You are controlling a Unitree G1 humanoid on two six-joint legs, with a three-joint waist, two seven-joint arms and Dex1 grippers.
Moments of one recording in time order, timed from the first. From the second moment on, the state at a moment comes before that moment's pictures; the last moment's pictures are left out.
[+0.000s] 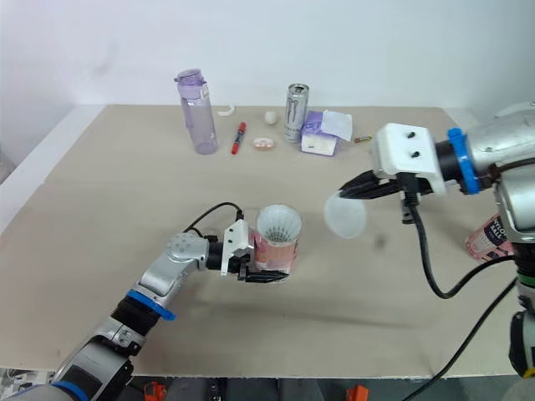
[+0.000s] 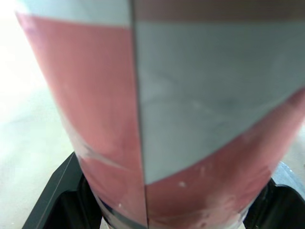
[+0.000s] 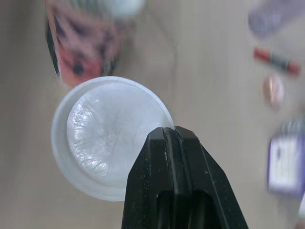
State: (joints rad) left arm -0.55 0.20 -0.36 0.33 -0.16 0.02 -1.11; right arm -0.87 -1.07 0.11 -0.08 0.27 0.29 1.54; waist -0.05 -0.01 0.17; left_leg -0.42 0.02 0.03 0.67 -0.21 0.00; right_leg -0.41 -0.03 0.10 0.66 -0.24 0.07
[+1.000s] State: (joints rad) left arm -0.56 0.19 -0.36 0.34 -0.16 0.04 -1.07; right arm -1.07 -0.84 0.34 -0.01 0.15 0.10 1.56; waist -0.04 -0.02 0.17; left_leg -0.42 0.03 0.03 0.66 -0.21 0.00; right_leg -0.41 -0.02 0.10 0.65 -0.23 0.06
